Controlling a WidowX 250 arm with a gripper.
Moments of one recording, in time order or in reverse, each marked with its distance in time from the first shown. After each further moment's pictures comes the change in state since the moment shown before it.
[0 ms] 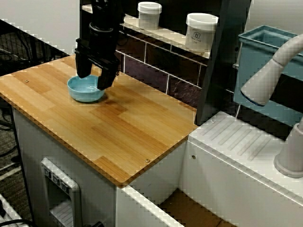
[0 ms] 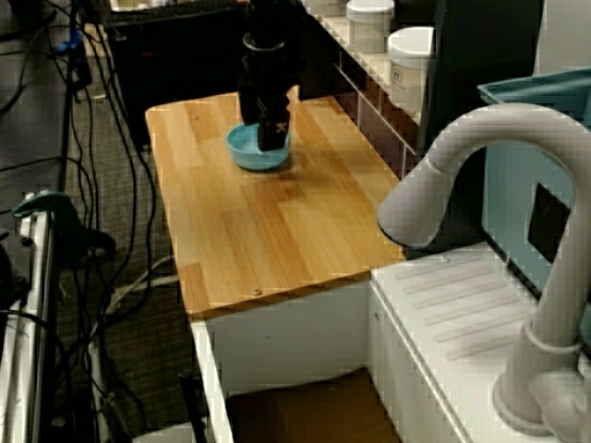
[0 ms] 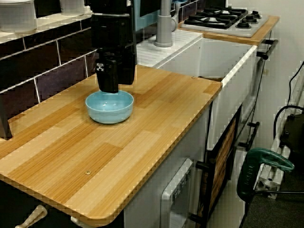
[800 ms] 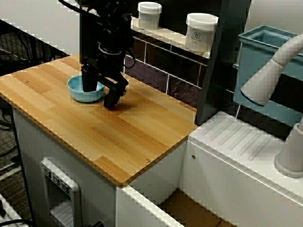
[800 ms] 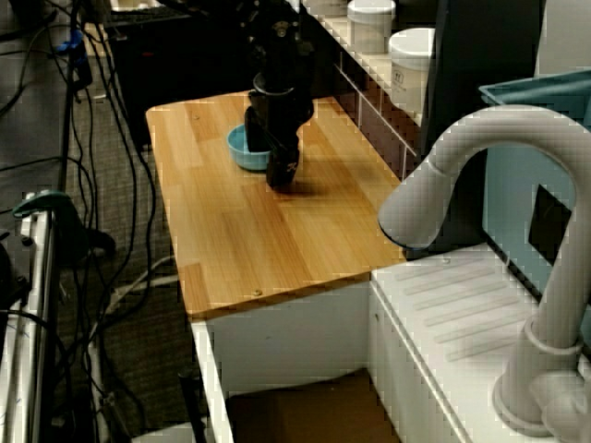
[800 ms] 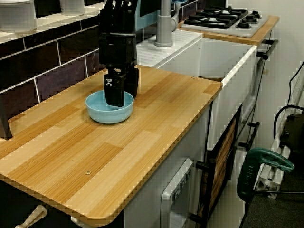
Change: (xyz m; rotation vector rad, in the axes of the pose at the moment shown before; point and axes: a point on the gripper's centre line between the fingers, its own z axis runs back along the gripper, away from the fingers) arm -0.002 -0.016 -0.029 0.048 0.013 0.065
